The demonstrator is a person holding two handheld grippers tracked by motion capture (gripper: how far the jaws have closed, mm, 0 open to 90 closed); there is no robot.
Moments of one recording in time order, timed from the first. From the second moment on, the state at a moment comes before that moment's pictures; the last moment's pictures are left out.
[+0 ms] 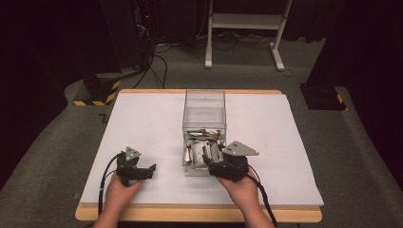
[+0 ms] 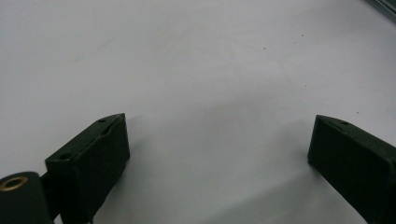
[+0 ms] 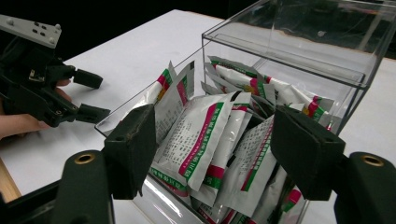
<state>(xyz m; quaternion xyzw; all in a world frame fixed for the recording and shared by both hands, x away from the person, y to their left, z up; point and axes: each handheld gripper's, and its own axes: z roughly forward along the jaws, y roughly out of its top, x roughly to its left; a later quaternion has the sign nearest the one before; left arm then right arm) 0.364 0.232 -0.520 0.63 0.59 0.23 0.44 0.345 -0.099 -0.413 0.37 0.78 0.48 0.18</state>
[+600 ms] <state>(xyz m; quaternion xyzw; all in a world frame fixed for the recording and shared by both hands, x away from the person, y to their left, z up) 0.363 0.232 -0.520 0.63 0.59 0.23 0.44 0.346 -0.088 -0.426 0.36 0.79 0.47 0.17</state>
